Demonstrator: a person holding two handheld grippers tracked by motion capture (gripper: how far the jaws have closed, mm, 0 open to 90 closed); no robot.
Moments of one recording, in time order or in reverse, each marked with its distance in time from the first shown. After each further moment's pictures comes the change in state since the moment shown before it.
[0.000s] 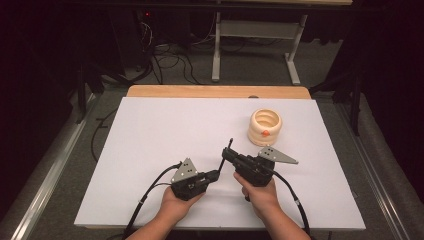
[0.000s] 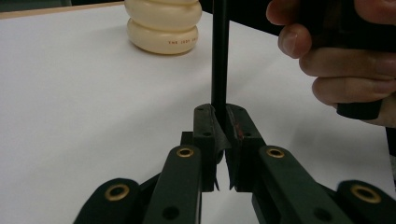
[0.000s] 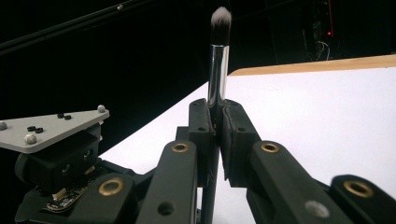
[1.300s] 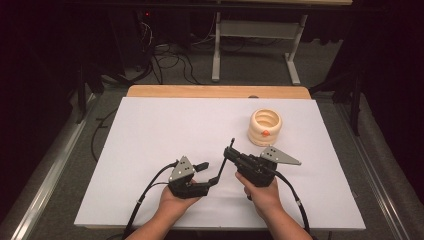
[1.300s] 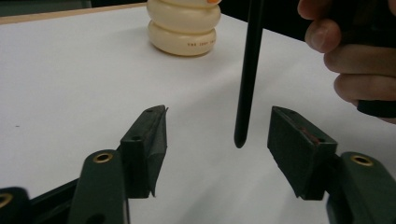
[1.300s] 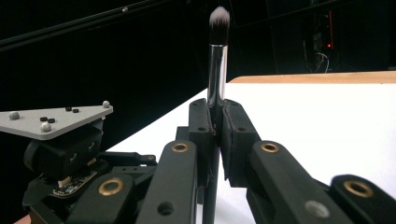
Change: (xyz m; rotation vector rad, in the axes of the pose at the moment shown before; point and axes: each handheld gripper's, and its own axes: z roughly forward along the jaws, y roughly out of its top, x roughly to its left) left arm 0.005 0.002 -0.006 -0.001 0.067 -0.016; right arm 0.001 0.004 -0.006 -0.020 0.003 -0.052
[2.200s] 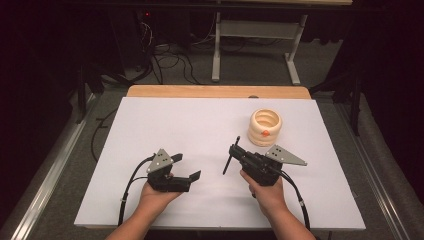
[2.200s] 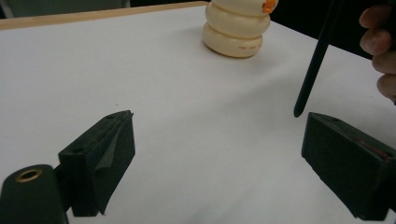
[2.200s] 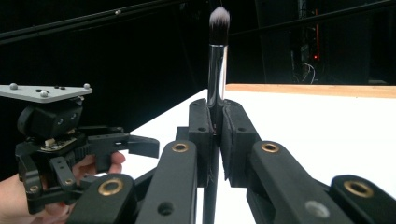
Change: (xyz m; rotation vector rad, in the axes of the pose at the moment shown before) left arm 0.032 0.007 -0.045 0.020 0.118 -0.060; right arm -0.005 0.006 -0.009 -0.023 -0.034 -0.045
